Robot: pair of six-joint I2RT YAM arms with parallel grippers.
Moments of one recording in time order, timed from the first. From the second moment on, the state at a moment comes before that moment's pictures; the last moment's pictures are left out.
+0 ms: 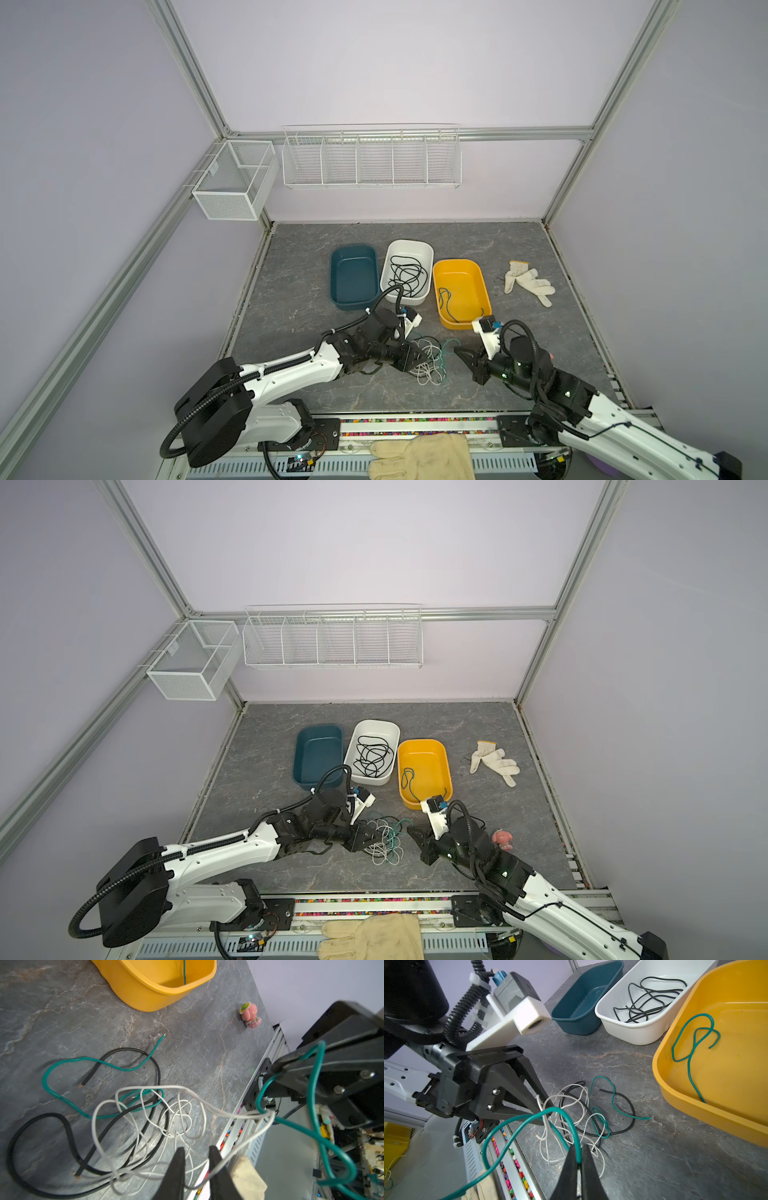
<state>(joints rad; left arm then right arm) -0.98 1.26 0.63 -0.08 0.42 -0.56 0.88 0.47 0.30 -0.24 -0.10 0.46</state>
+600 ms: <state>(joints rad) -0.98 1.04 0.63 -0.27 0.30 -0.54 0.88 0.49 0.30 -0.24 -0.04 0.47</state>
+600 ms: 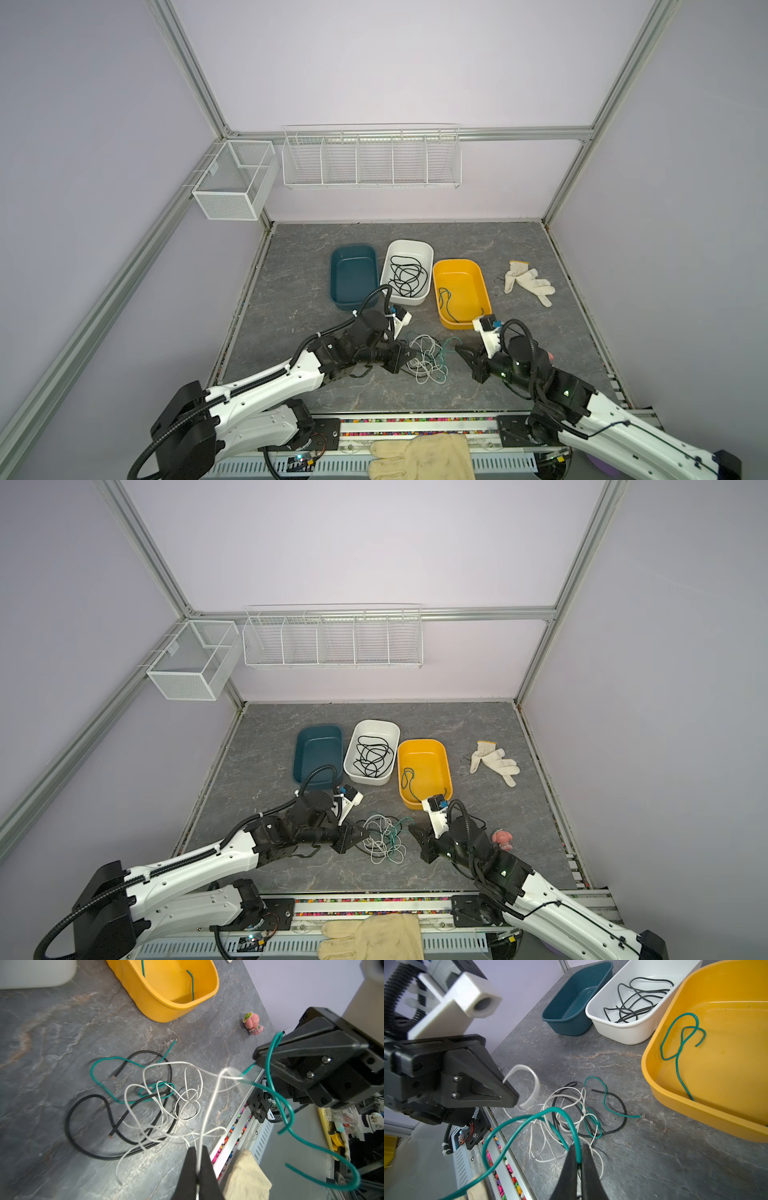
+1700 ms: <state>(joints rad) -0.86 0.65 1.19 -0.90 -0.24 -0.34 0.88 0.59 0.30 -0.32 0.11 0.50</state>
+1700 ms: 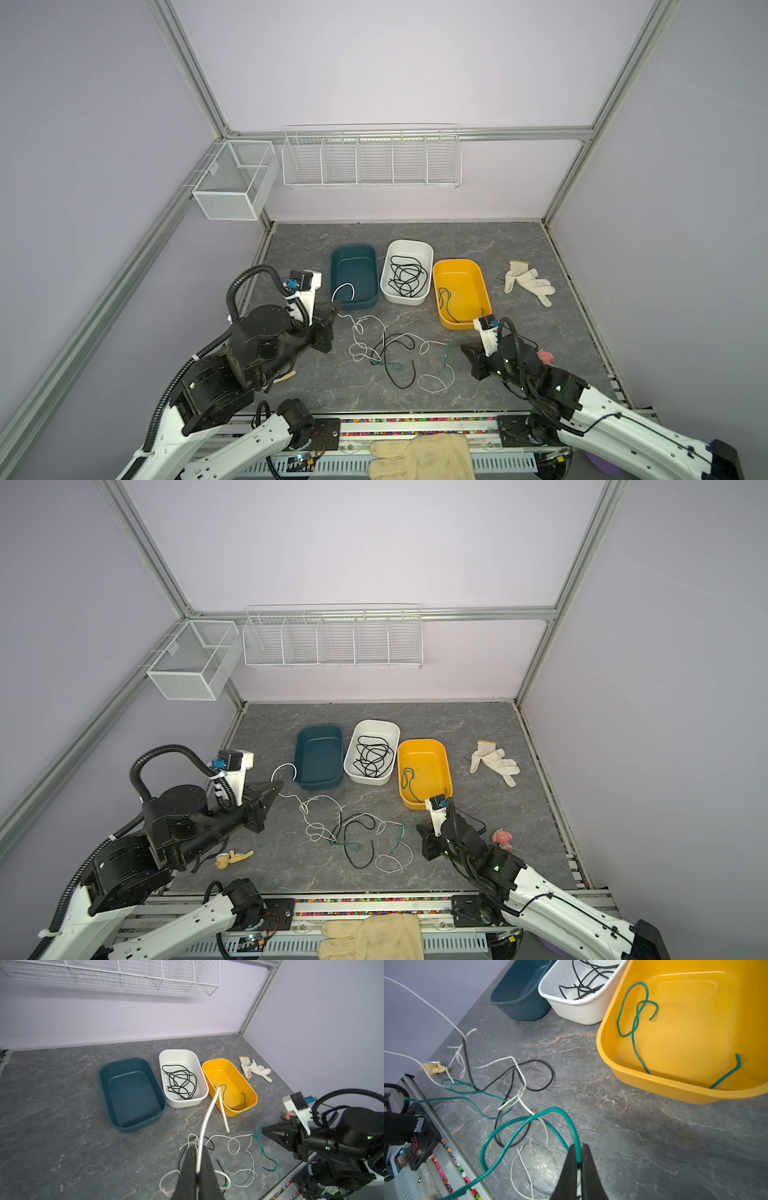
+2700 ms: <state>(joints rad) -0.86 0.78 1.30 -0.92 -0.27 -0.29 0.86 0.74 0.36 -0.32 0.09 0.52</state>
